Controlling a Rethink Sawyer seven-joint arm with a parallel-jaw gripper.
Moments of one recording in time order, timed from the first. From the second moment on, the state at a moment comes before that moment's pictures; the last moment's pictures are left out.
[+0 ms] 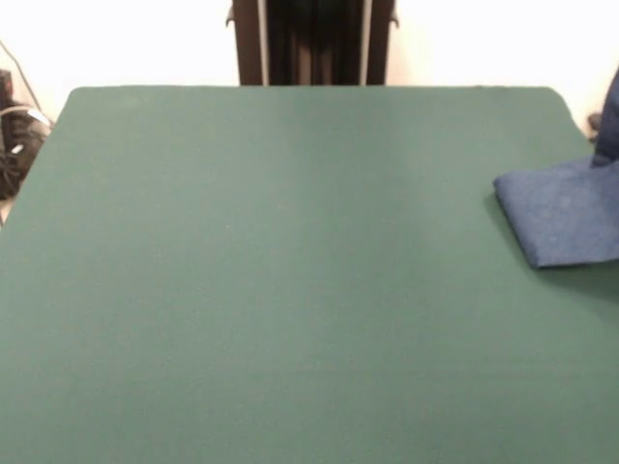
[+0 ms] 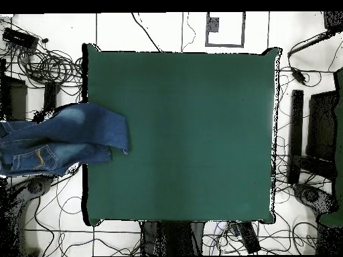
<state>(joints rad) 0.76 -0.51 -0.86 0.94 0.64 1.34 3.11</state>
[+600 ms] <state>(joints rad) 0.75 -0.60 -0.78 1.11 0.57 1.26 3.11</state>
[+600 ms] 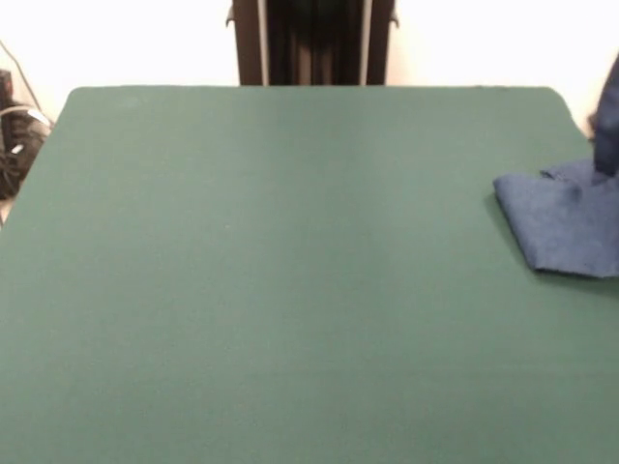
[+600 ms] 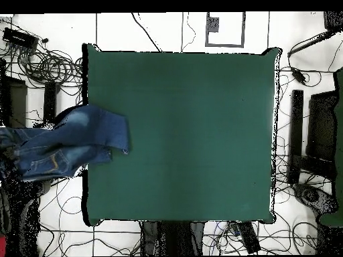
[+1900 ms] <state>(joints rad) 0.30 -0.78 -0.36 1.63 0.15 0.54 2.95</state>
